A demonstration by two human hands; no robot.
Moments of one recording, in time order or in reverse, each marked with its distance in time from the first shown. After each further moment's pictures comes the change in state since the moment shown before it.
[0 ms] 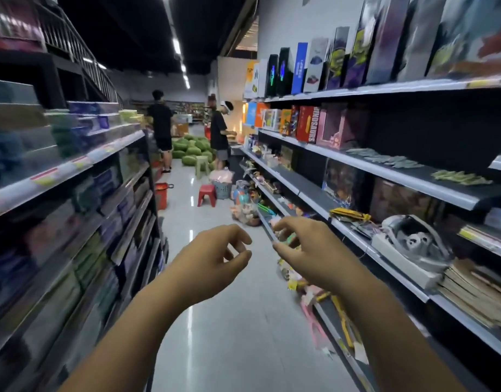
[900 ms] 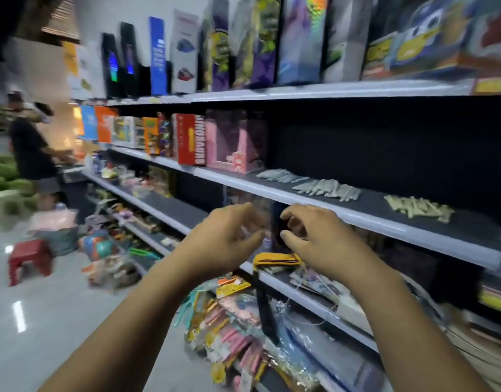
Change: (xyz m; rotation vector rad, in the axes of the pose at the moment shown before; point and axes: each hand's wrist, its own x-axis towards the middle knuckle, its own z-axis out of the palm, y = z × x) left_hand 0.670 -0.113 0.151 -0.166 -0.267 0.618; right_hand 0.456 0.296 -0.046 -0.399 0.321 0.496
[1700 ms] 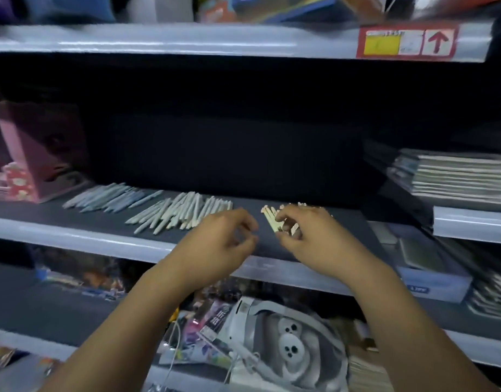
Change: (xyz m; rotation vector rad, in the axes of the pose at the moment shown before) left_hand 0.343 0.043 0.257 -0.283 -0.237 0.367; right_hand 0.107 0.338 -0.049 -0.154 0.123 0.408
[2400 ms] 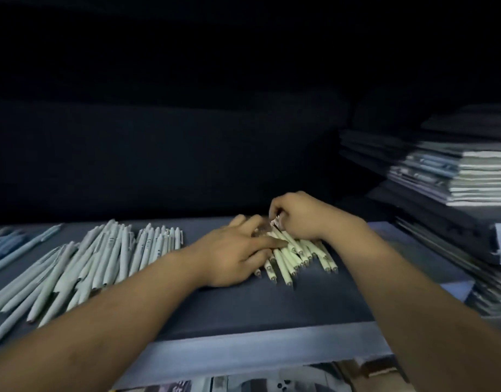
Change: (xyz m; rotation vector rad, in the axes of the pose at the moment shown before) left_hand 0.181 -0.087 0.086 0.254 -0.438 0.520; right_hand 0.154 0.107 0.022 -0.212 -0.179 0.277
